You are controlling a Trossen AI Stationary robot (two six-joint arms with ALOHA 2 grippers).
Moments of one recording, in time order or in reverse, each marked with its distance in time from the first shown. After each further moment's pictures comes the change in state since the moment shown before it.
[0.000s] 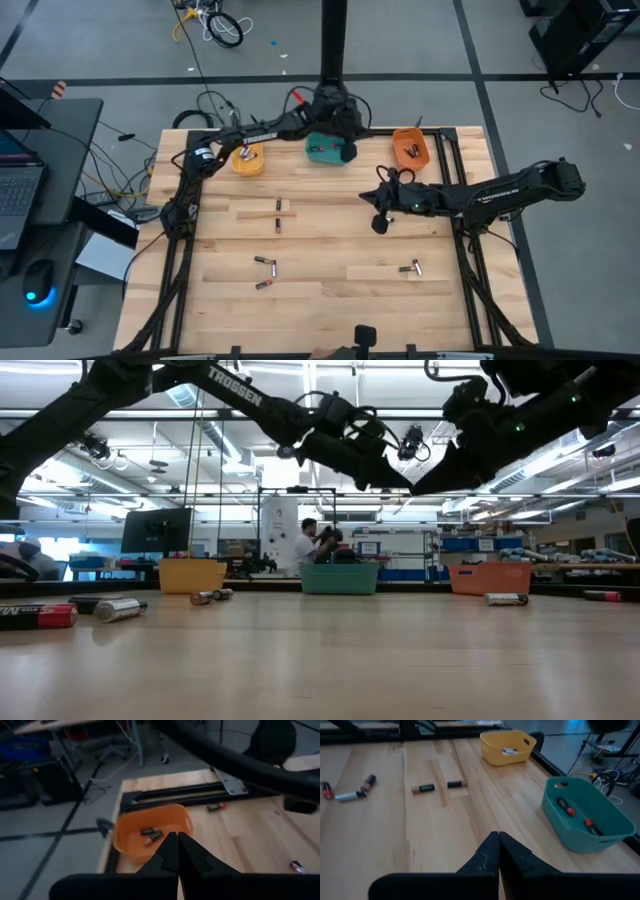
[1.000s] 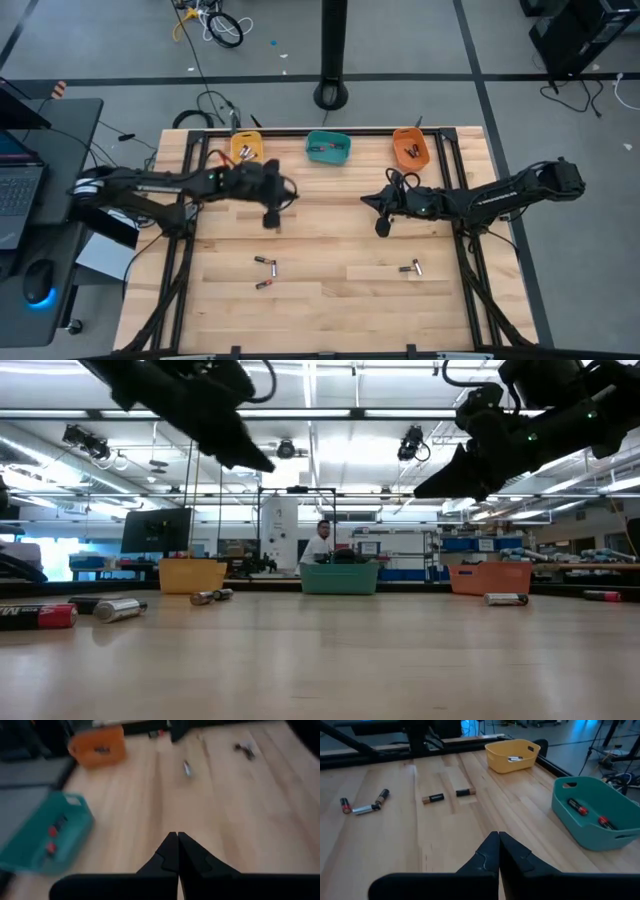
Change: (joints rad) left arm -0.349 -0.980 -1.137 0.003 -0.404 -0.175; right arm 0.014 0.000 -0.126 0.227 -0.010 0.053
